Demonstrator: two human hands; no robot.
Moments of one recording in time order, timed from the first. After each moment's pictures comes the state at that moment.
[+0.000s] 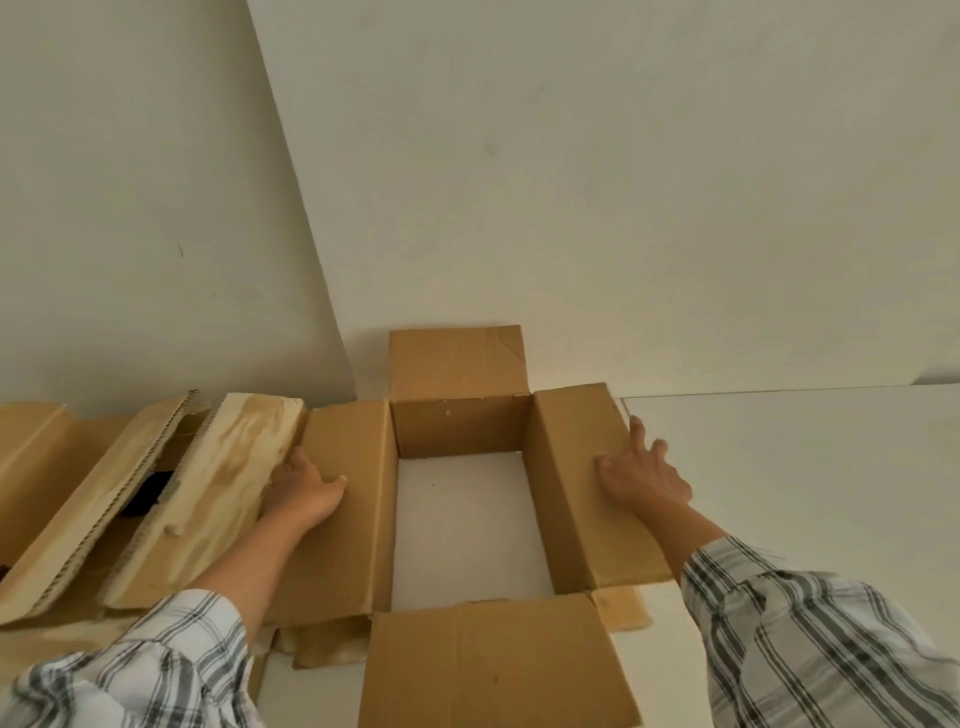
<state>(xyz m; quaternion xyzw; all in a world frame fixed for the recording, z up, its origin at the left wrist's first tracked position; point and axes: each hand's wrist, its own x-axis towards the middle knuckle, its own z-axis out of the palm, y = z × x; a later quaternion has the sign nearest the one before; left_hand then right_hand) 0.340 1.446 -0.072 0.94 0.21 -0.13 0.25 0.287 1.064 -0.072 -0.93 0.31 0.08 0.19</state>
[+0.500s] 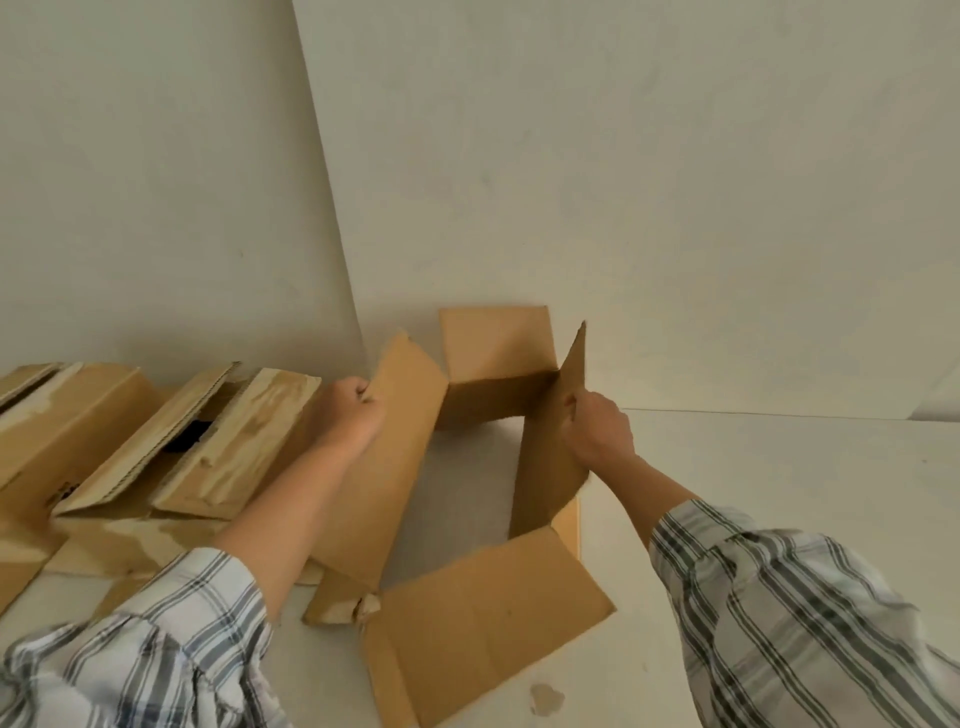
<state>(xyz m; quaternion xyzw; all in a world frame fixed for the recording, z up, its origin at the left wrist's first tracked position) 0.248 1.351 0.035 0.91 0.17 0.10 0.36 0.254 1.069 -0.008 -0.96 0.09 -0.08 0.24</state>
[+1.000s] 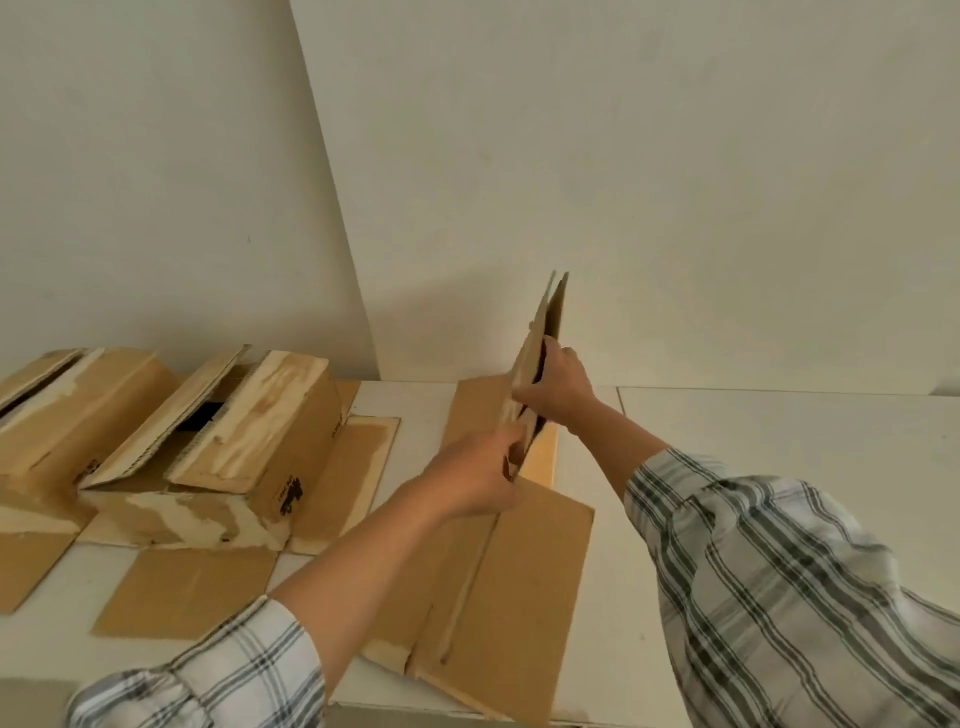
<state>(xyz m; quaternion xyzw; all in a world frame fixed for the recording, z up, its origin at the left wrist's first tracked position) 0.163 1.243 0.034 0.94 -0.16 -0.15 0.25 0.267 1.095 0.014 -0.92 0.06 -0.01 0.39</state>
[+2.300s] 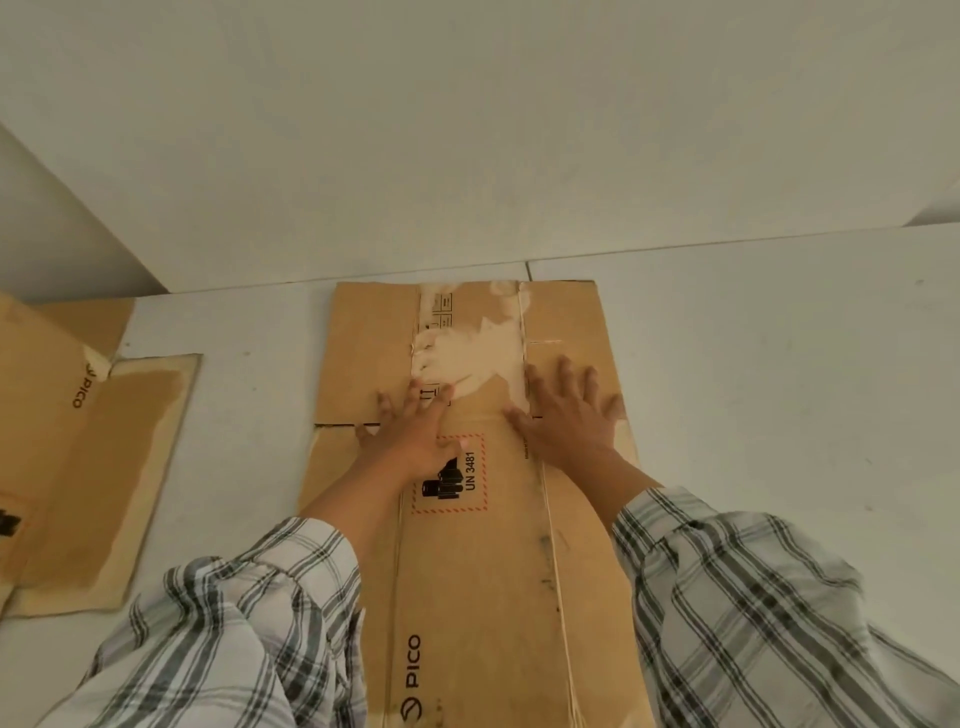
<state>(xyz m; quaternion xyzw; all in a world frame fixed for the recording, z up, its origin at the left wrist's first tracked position) 0.330 1.127 -0.223 0.94 -0.10 -0.31 0.09 0.292 0.923 -0.240 -0.97 0.13 0.15 0.12</state>
